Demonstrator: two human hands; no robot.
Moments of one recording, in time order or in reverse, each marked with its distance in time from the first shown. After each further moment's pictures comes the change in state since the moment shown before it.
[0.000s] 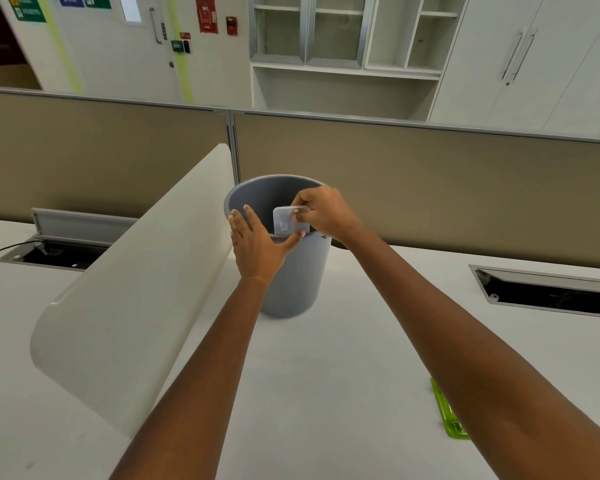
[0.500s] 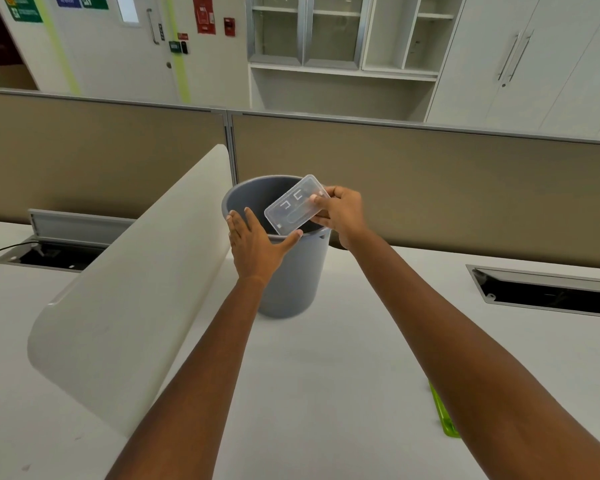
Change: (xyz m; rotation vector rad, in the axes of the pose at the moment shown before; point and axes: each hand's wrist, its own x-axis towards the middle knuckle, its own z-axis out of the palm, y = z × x) left_hand 0.001 0.001 0.001 0.017 -0.003 -0.009; right_hand -0.011 0.003 -0.005 0.897 0.235 0.472
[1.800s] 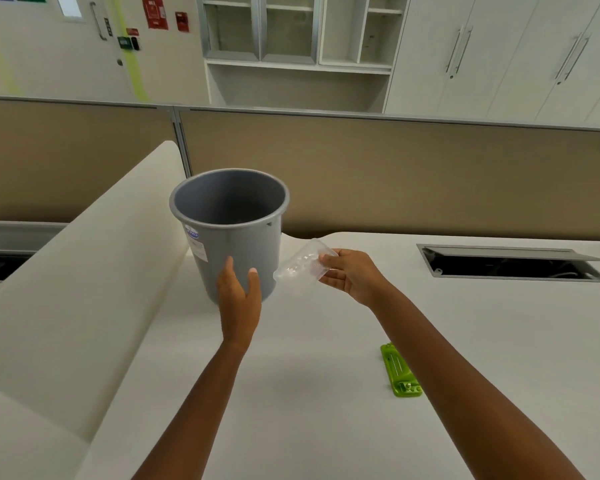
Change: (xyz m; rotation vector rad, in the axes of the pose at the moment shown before) left_hand -0.106 0.001 0.040 -0.520 0.004 -0.073; right_hand -0.074 0.066 -0.110 0.141 -0.071 0.360
